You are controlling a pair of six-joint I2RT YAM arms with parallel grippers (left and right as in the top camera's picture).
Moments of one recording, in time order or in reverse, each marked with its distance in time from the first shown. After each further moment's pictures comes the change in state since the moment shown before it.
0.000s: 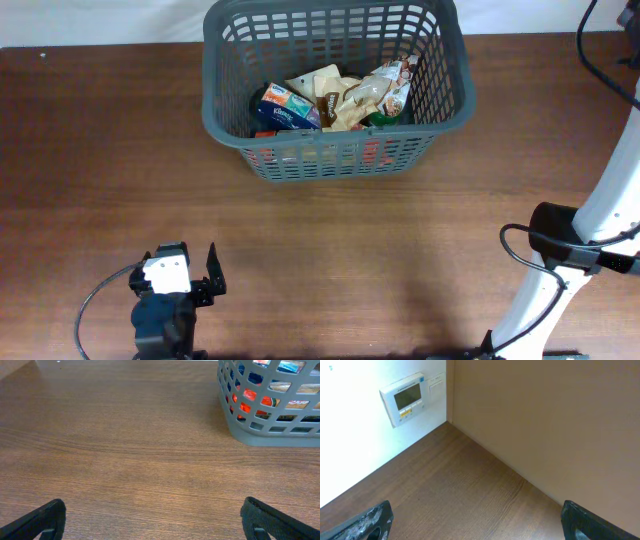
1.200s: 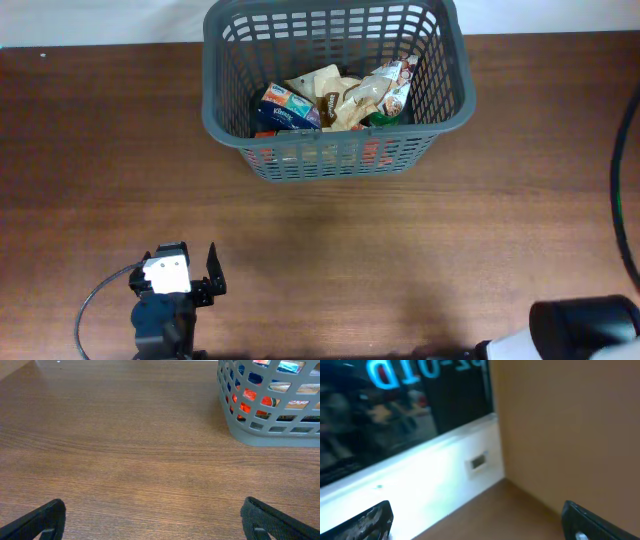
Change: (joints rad) left arm 0.000 0.000 0.000 0.000 0.000 0.000; right arm 0.293 -0.499 0.006 0.000 0.000 0.001
